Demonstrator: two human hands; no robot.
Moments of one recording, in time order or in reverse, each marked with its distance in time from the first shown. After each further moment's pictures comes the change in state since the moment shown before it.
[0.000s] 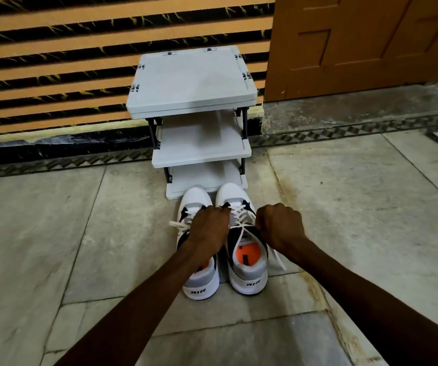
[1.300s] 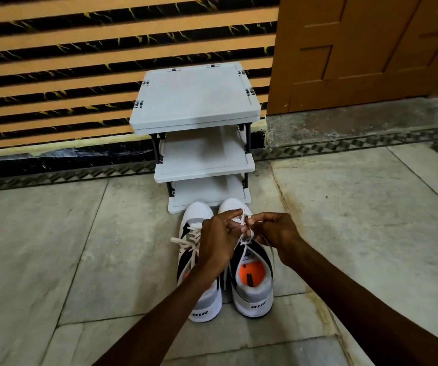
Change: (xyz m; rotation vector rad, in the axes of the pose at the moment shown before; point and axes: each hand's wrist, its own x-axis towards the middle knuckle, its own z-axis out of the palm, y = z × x) left_hand 0.000 0.014 -0.007 -0.970 0.373 -0.208; right_hand 0.028 -0.006 0.011 1.405 -0.047 0.455
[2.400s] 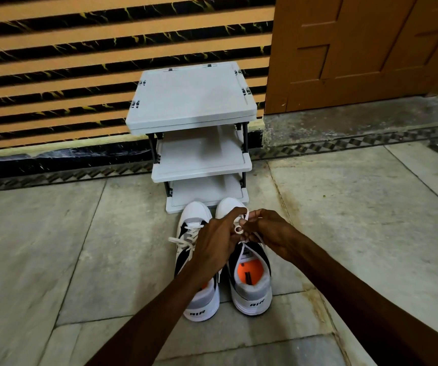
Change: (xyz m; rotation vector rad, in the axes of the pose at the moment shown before) left_hand 0.001 -0.011 -0.003 0.352 -0.156 0.307; right_hand 0.013 -0.006 0.000 -0.019 -0.228 0.098
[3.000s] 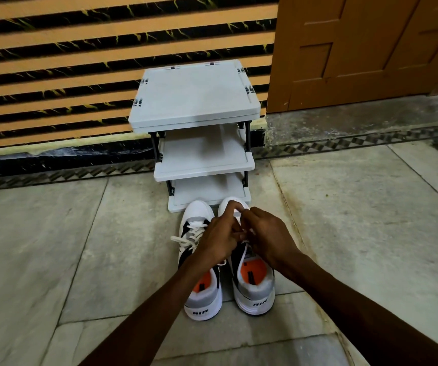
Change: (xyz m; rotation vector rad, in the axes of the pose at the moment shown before) left_hand 0.013 -0.006 0.000 -0.248 -0.211 -0.180; right_hand -0.017 0.019 0.006 -1.189 0.200 -0.905
